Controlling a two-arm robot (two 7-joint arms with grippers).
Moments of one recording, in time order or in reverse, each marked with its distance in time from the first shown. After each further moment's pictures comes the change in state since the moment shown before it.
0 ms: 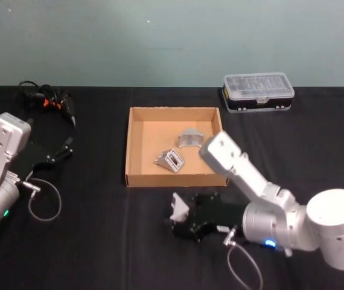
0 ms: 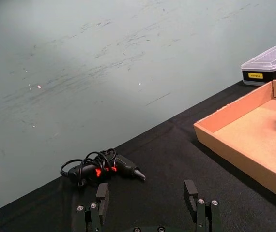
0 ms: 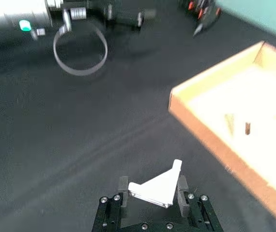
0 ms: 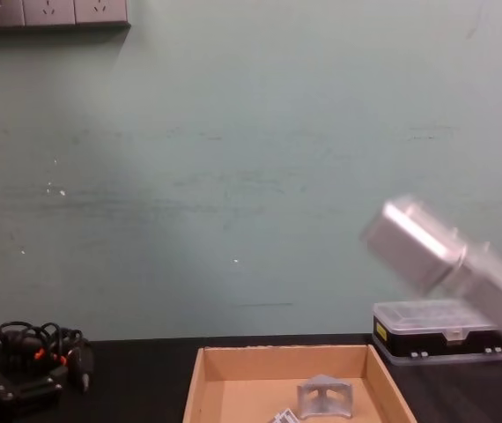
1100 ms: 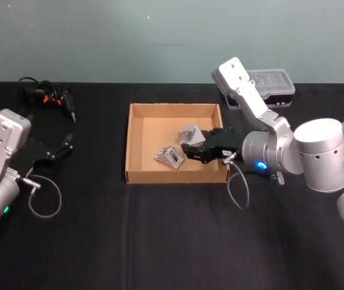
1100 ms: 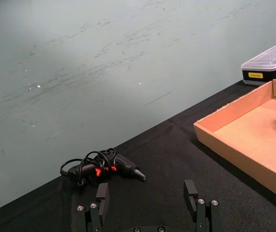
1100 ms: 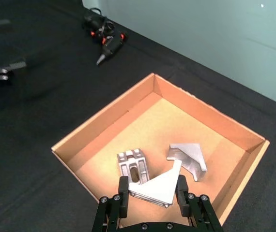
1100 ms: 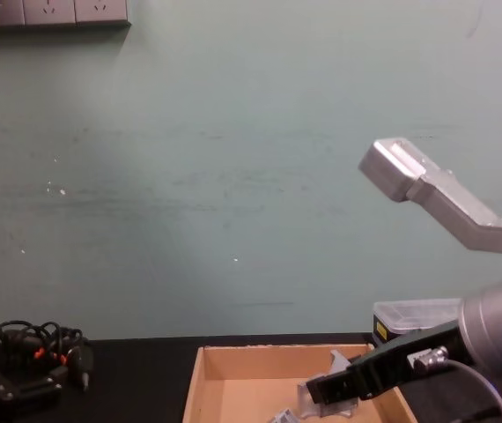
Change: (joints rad) left arm 0.000 0.000 0.000 0.000 0.000 0.000 0.000; right arm 0.272 -0.160 0.049 0.333 0.005 0.043 -0.085
